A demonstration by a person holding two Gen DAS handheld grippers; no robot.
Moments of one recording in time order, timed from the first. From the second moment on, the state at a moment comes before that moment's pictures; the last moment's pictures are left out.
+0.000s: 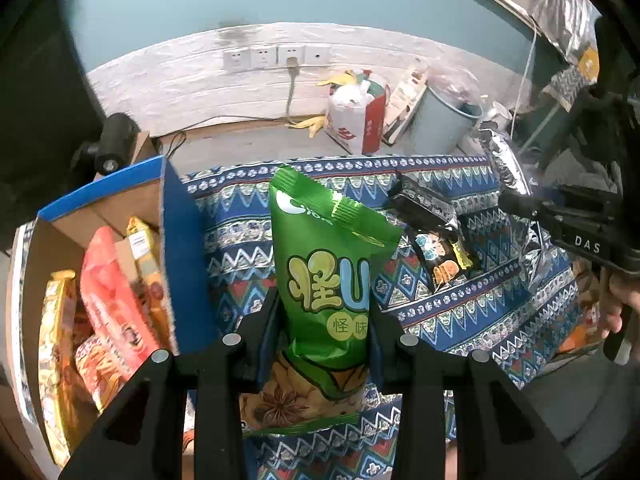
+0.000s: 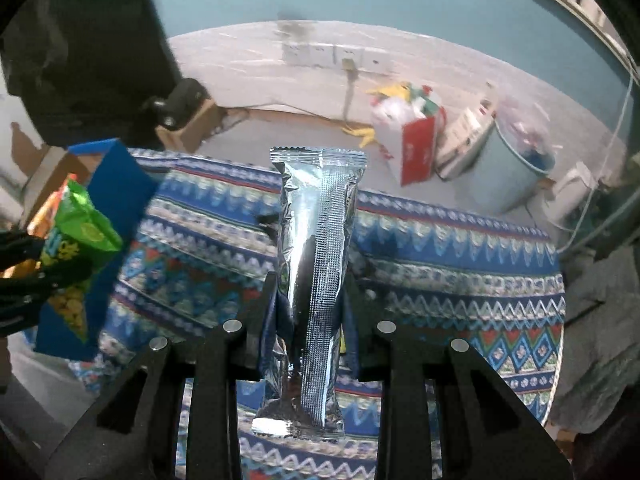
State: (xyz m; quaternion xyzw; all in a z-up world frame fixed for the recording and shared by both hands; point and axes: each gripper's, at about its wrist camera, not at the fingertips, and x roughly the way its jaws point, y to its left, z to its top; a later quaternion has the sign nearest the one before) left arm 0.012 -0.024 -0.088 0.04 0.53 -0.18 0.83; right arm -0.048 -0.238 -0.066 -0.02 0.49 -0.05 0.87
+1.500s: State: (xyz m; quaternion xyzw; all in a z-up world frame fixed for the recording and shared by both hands) left arm -0.006 0.152 -0.091 -0.09 0.52 -0.08 0.84; right arm 0.047 -0.011 -0.074 -0.06 0.50 0.11 0.85
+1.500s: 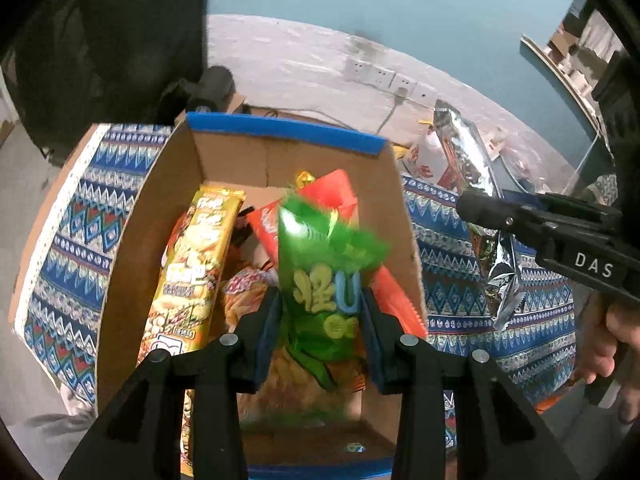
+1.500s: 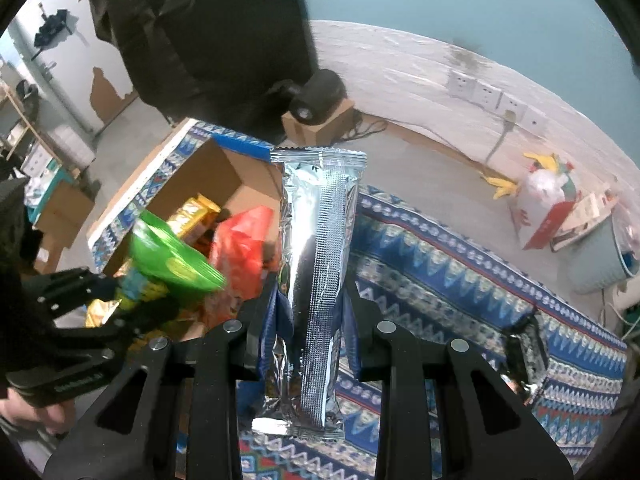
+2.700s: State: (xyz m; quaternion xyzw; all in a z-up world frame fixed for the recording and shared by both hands) left arm 0.001 0.177 -0.082 -0.09 0.52 0.00 0.85; right arm 0.064 0.030 -0.090 -0.10 0.51 0.13 0.84
